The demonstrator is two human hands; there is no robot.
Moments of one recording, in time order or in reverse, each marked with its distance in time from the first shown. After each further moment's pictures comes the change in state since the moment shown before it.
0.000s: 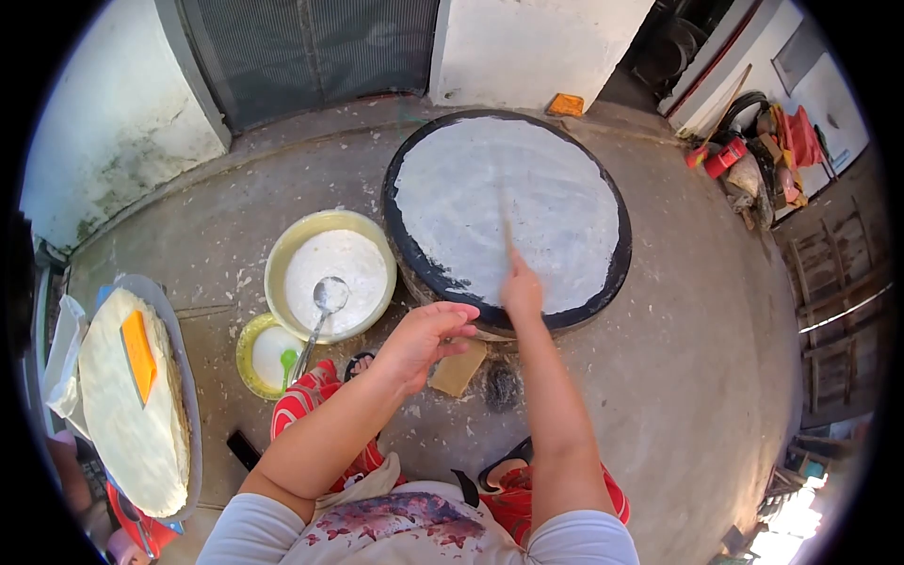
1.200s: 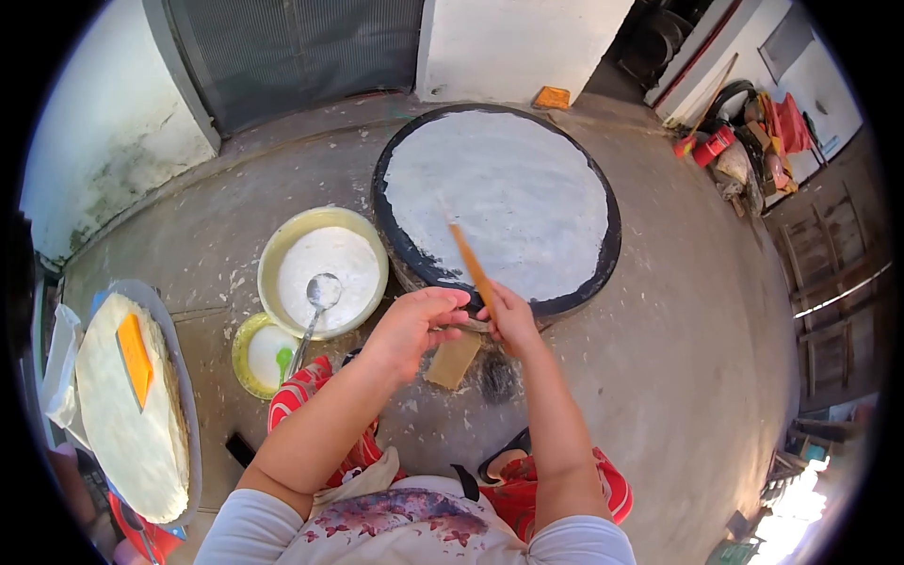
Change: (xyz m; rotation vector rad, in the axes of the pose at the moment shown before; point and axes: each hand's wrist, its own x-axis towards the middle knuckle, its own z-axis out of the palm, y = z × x) left_hand -0.007 0.006 0.001 -0.017 0.021 0.002; right_hand -0.069 -0.011 -0.047 0.892 -0.597 0.317
